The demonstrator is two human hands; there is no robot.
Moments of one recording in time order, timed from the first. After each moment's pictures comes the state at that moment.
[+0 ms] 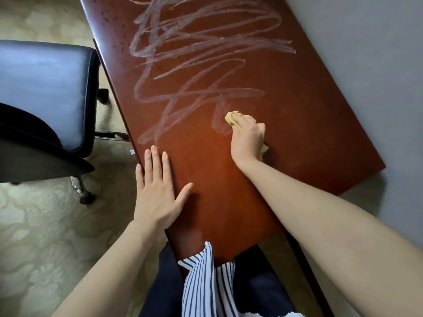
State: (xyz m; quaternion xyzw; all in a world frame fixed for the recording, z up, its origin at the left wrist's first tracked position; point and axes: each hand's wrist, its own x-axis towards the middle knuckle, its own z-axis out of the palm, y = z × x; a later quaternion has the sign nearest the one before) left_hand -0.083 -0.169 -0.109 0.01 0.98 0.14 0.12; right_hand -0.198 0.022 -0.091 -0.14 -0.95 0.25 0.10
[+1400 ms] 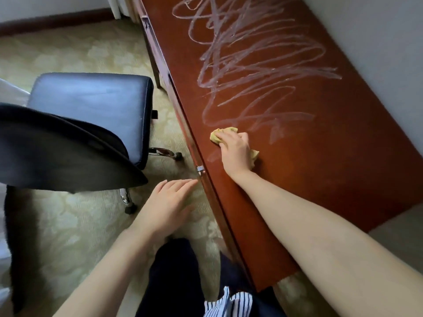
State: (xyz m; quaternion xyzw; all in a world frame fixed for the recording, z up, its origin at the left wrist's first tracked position) left_hand -0.090 -0.308 -0.050 0.16 0.95 0.20 0.17; right_hand -0.205 -0.130 -0.091 0.03 -0.95 0.29 0.04
